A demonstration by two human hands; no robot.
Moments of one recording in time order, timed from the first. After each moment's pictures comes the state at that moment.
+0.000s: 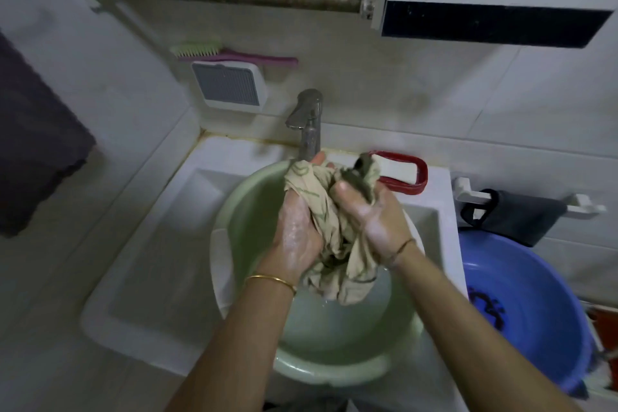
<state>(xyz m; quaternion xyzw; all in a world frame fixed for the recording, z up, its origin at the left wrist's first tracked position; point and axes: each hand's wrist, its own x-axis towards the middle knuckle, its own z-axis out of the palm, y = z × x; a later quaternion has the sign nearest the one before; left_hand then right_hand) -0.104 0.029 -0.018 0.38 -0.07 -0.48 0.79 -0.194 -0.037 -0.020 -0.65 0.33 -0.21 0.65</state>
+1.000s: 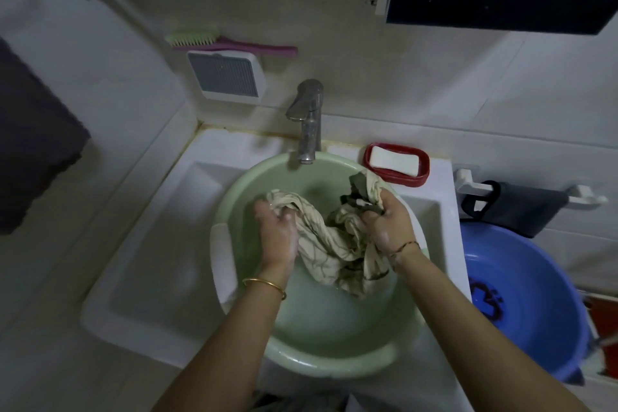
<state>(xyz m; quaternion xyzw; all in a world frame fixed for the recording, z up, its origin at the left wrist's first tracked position) -0.082 0.054 -0.094 0.79 -0.09 -0.11 0.60 -0.199 -0.051 -0.065 -0.67 0.42 -0.22 0.57</state>
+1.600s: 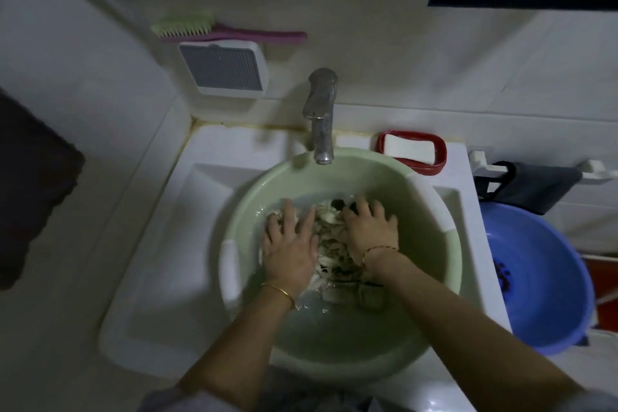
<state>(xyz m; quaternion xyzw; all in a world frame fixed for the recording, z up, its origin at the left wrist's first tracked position) -0.045 0.084 -0.157 0.89 -0.44 -0.10 0.00 -0.144 -0.030 -0.115 -0.90 0.39 0.14 0.12</state>
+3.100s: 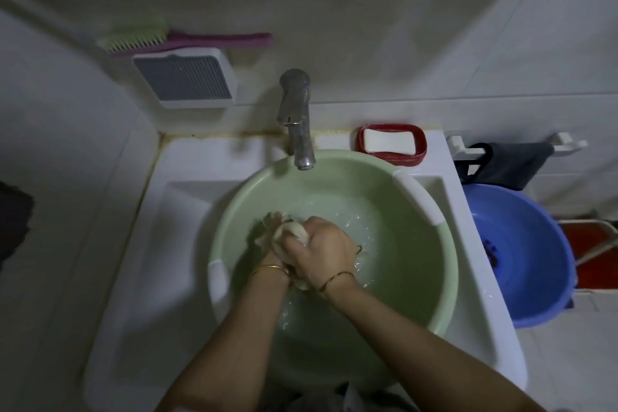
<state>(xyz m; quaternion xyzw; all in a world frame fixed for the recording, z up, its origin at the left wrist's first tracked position) -0.033 0.052 -0.127 0.63 0.09 -0.56 0.53 -0.113 0.034 -0.075 -0.80 0.48 -0.08 0.34</state>
